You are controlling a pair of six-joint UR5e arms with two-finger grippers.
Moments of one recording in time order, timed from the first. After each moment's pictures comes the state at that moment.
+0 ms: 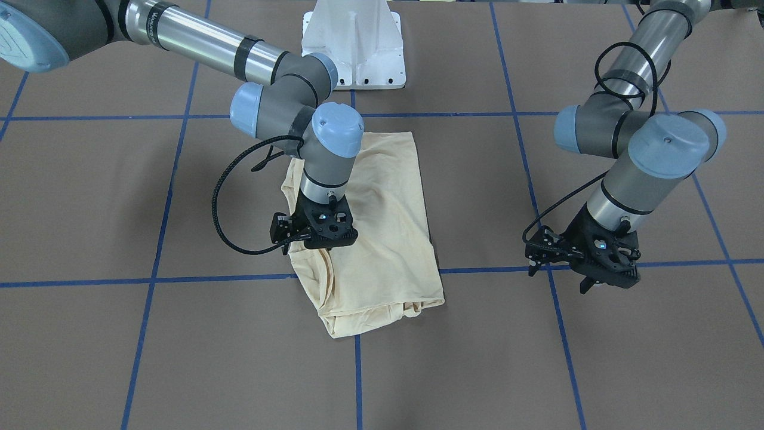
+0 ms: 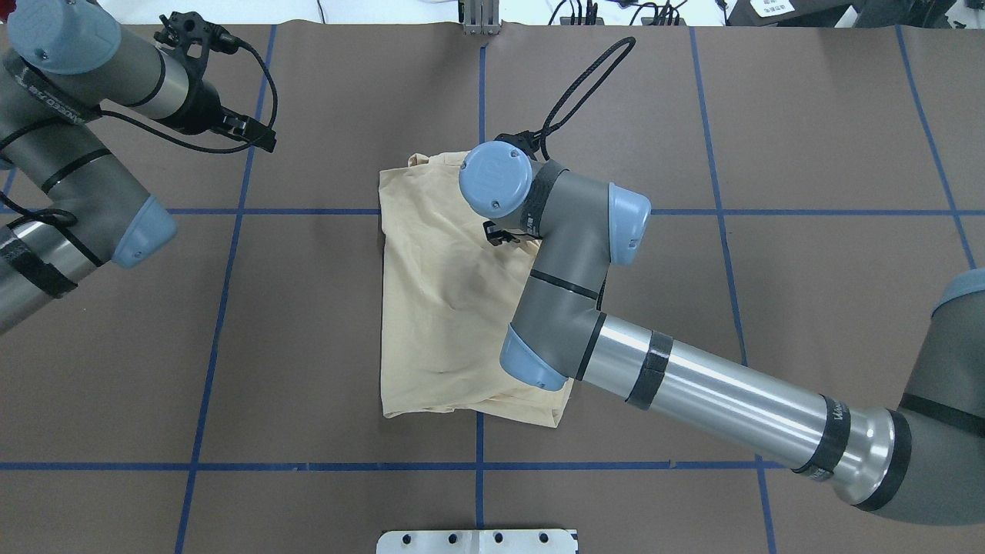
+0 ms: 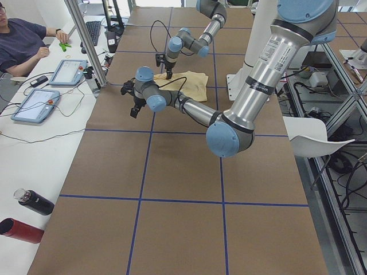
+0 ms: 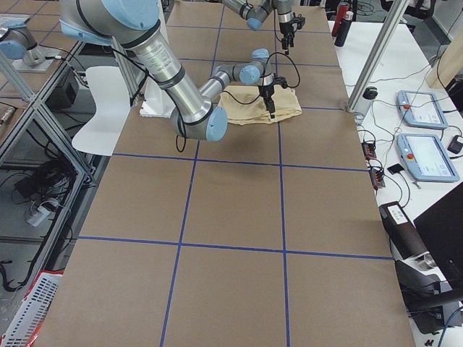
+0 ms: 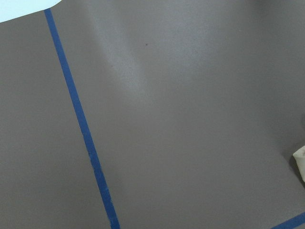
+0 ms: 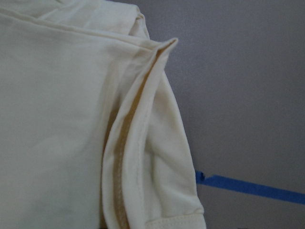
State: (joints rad) left arm -0.96 -2.07 -1.43 -2.10 -2.04 -0.59; right arm 0.55 -0.69 1.28 -1.61 1.58 0.90
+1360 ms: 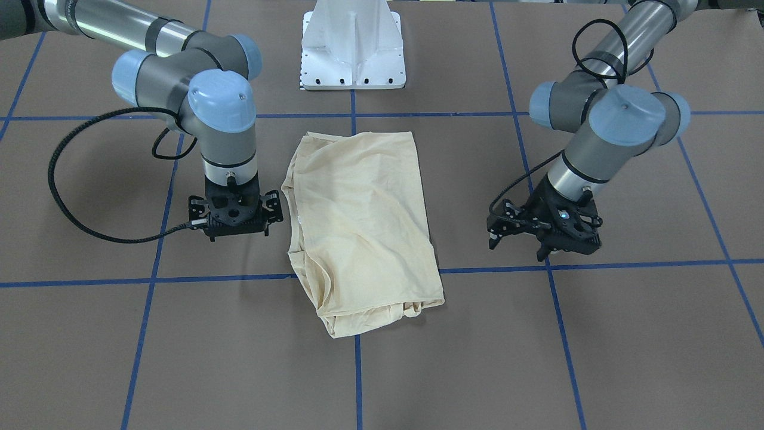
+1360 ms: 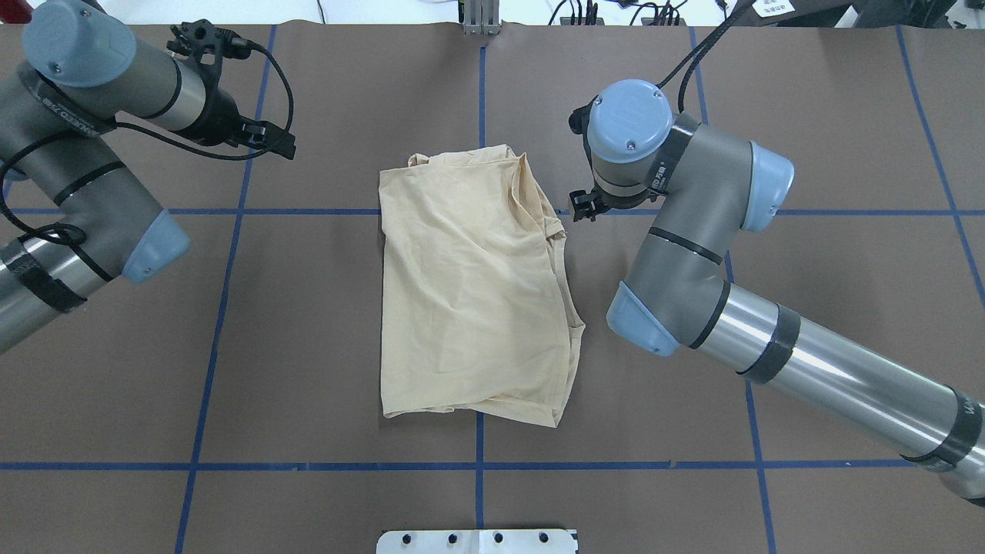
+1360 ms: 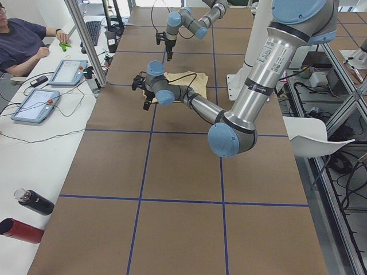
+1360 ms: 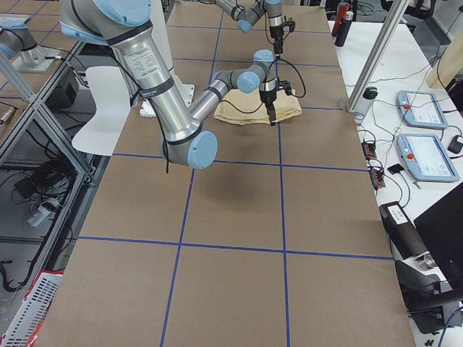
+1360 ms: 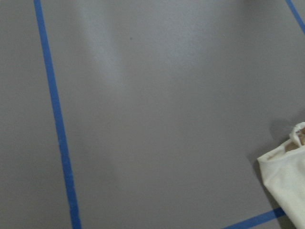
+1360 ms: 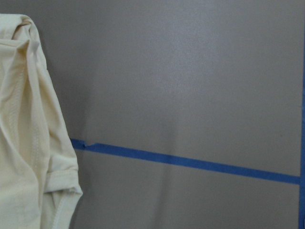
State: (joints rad) left arm -0.83 -2.02 -1.60 -2.08 -2.04 -0.92; right arm 0.66 -0.99 1.71 -1.64 1.75 0.92
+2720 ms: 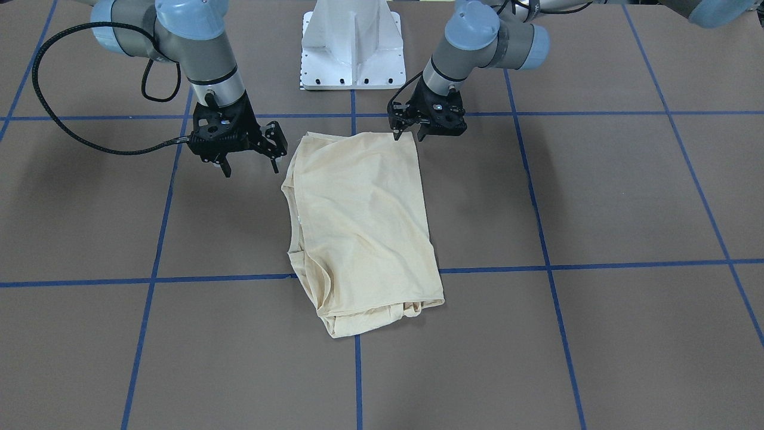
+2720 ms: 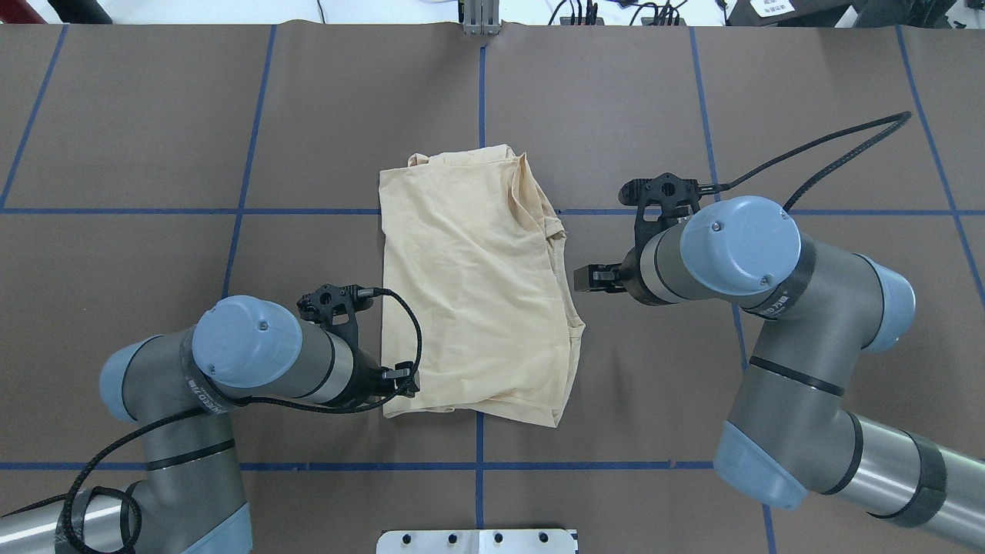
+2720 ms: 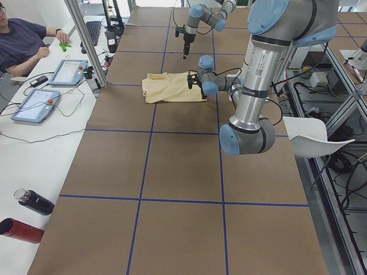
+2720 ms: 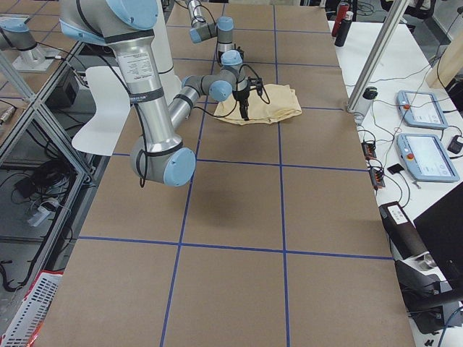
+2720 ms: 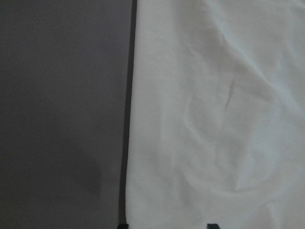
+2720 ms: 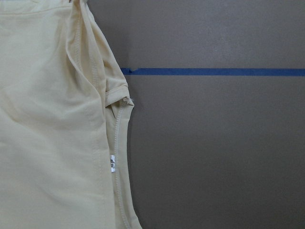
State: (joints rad) left arm -0.36 -1.96 -1.83 -1.95 -1.87 -1.50; right arm 0.53 -1.20 1.96 -1.47 1.72 1.19
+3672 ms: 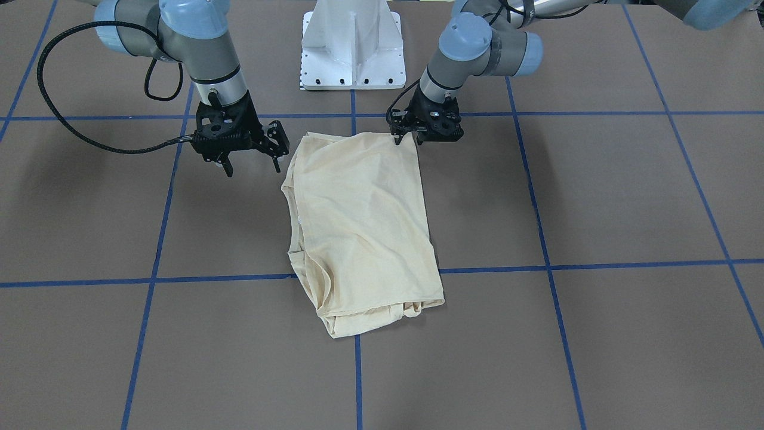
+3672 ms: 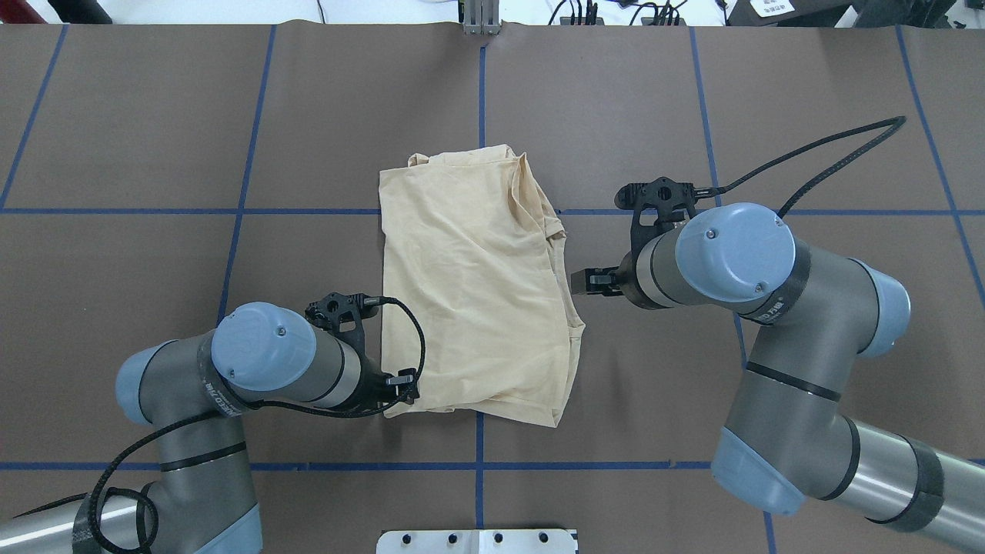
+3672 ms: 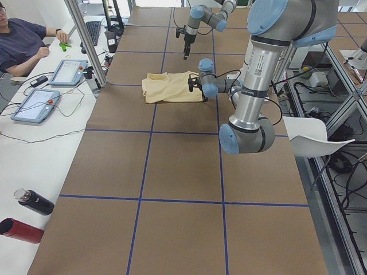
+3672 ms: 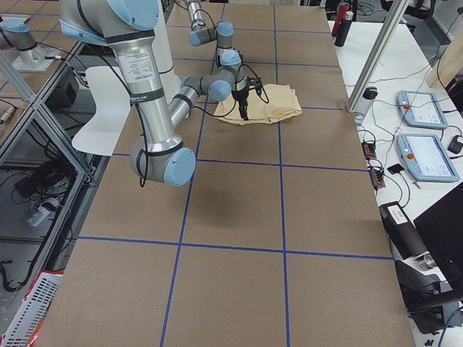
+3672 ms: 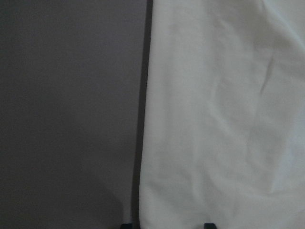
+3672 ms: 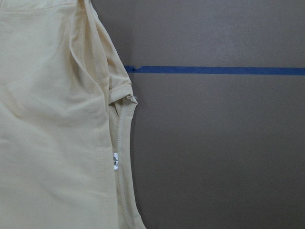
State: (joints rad) left arm -0.35 -1.97 -1.79 -1.95 -1.88 -1.50; right arm 0.52 -1.20 1.96 -1.47 1.71 1.19
